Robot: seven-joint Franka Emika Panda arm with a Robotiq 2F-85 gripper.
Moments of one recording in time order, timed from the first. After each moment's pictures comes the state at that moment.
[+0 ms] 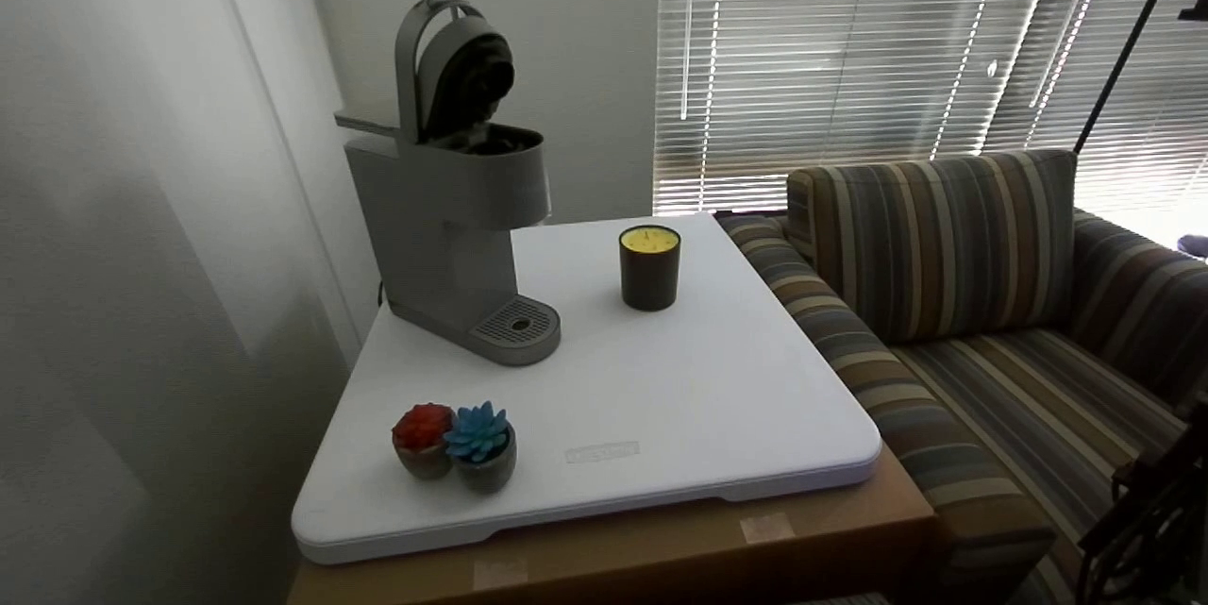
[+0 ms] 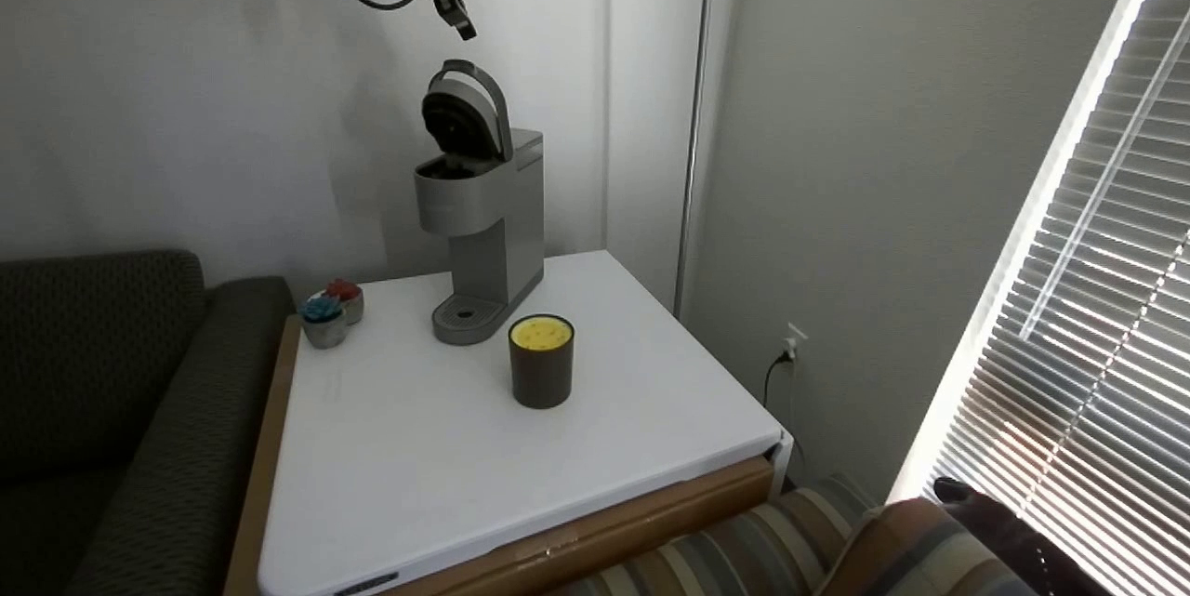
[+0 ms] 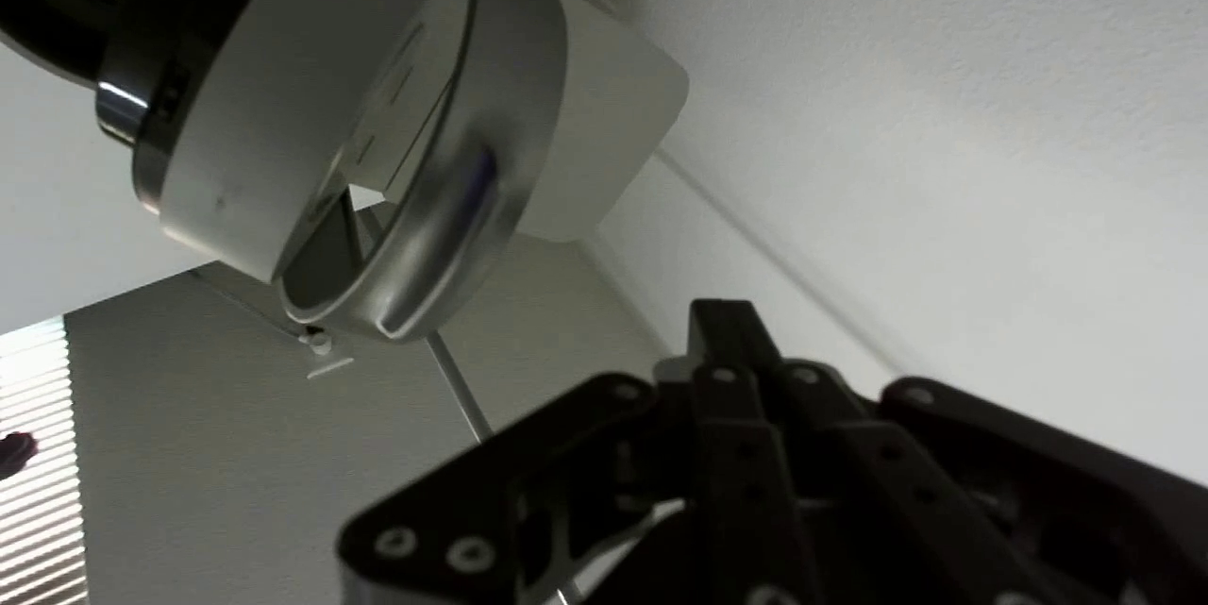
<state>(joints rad) 0.32 0.79 -0.05 -0.98 -0.05 2.49 1.02</state>
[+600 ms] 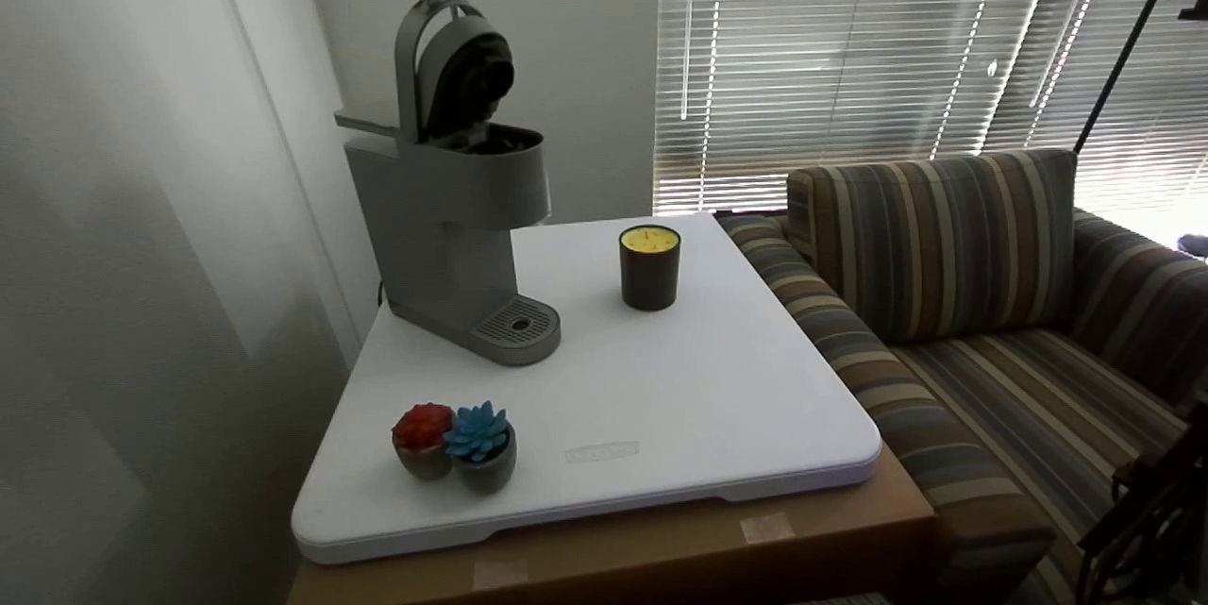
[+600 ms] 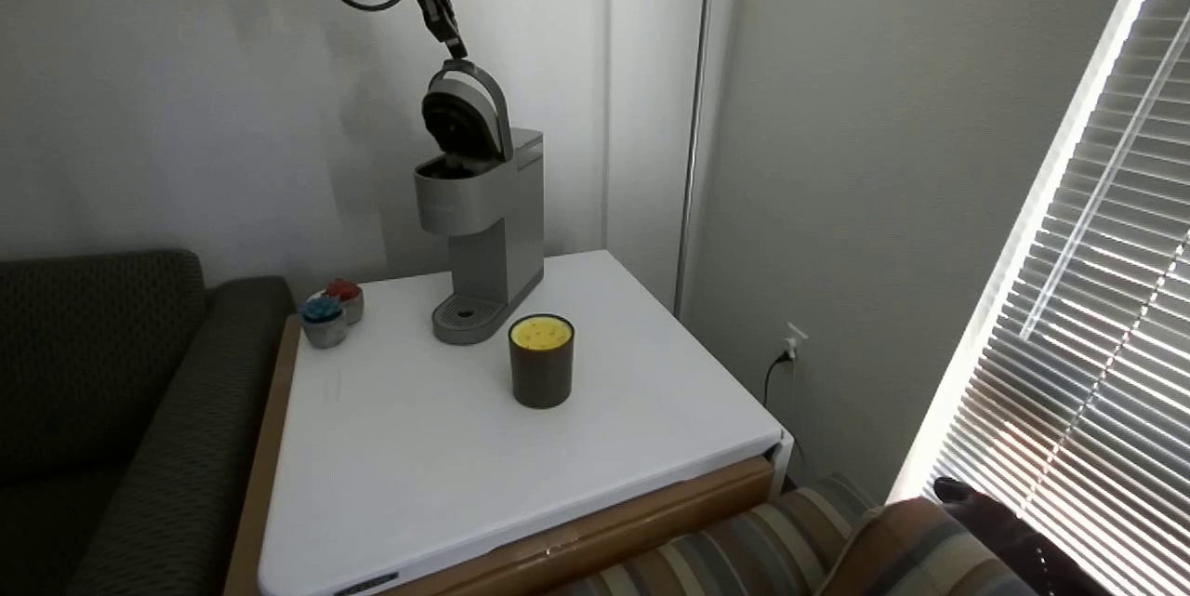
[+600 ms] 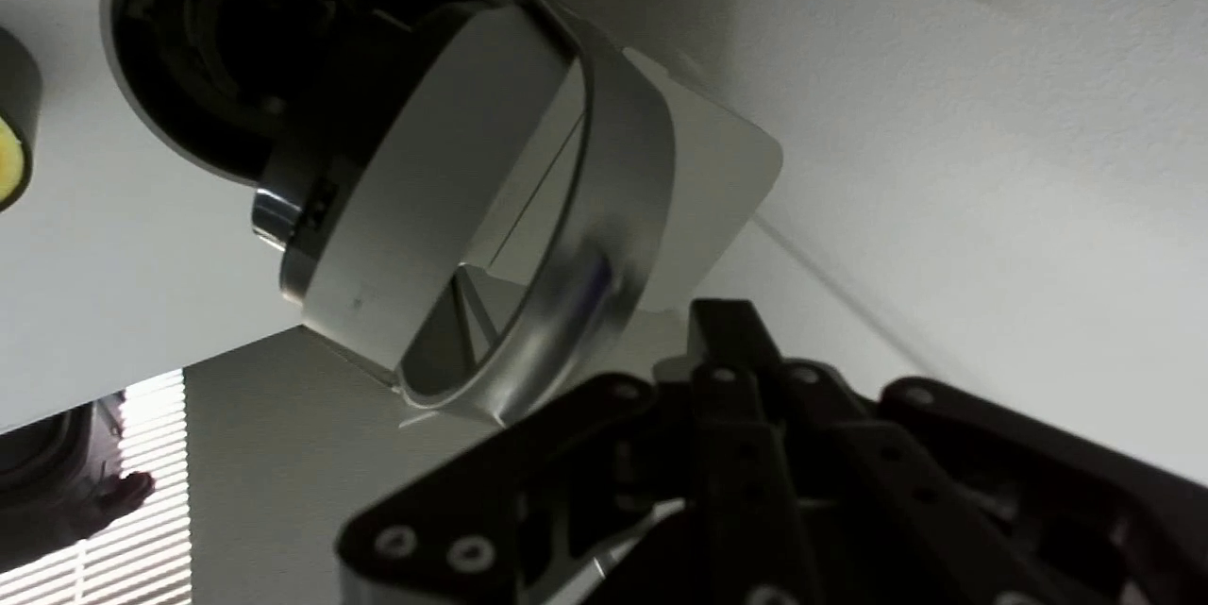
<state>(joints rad) 0.32 0.79 -0.06 -0.98 -0.05 2.35 1.06</state>
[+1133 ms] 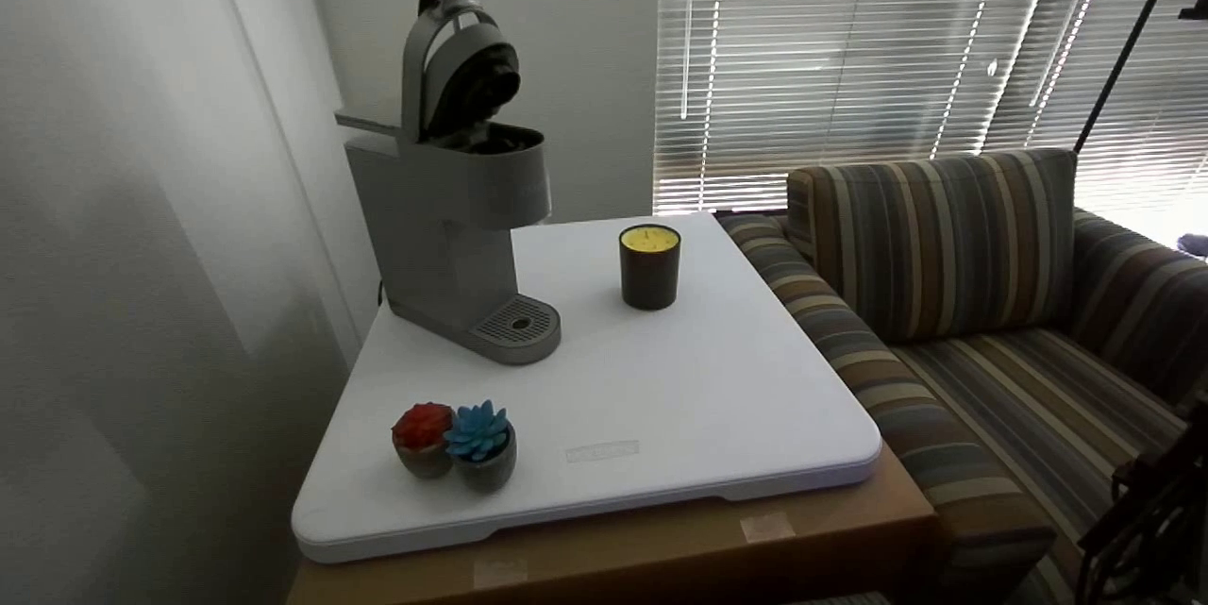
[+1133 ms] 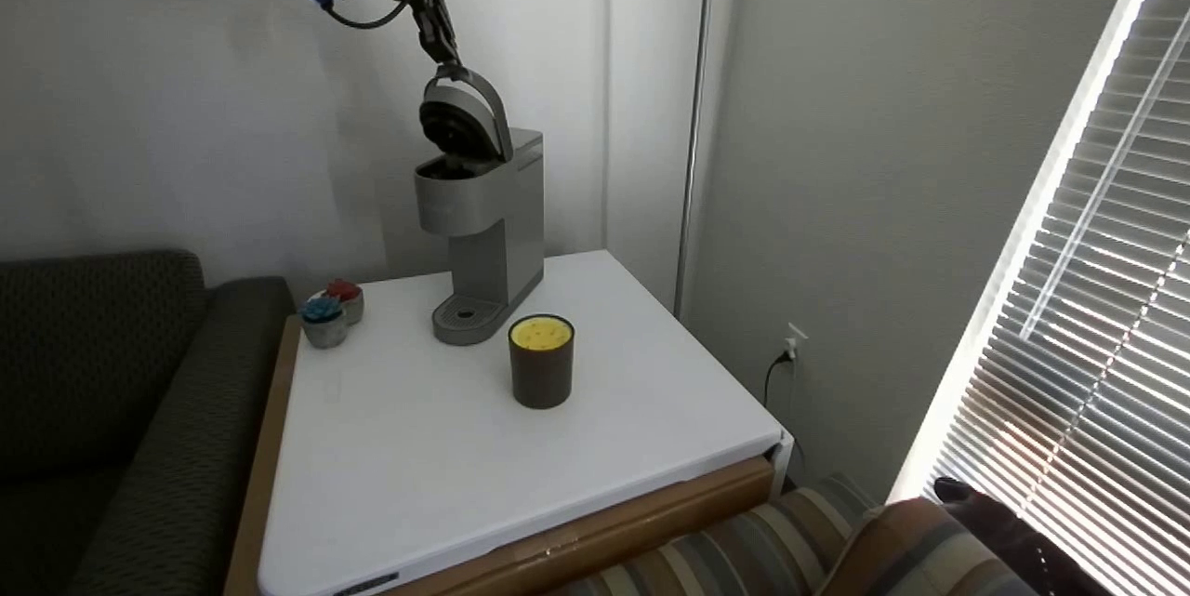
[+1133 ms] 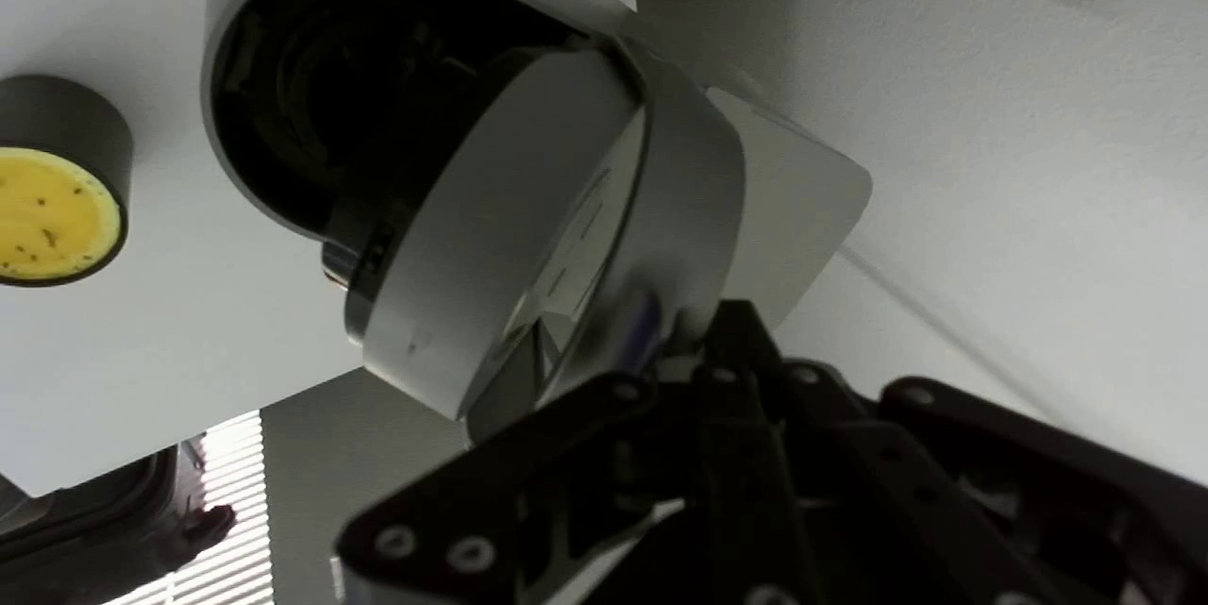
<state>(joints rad) 0.32 0.75 -0.06 -1.07 -0.05 2.35 1.12</state>
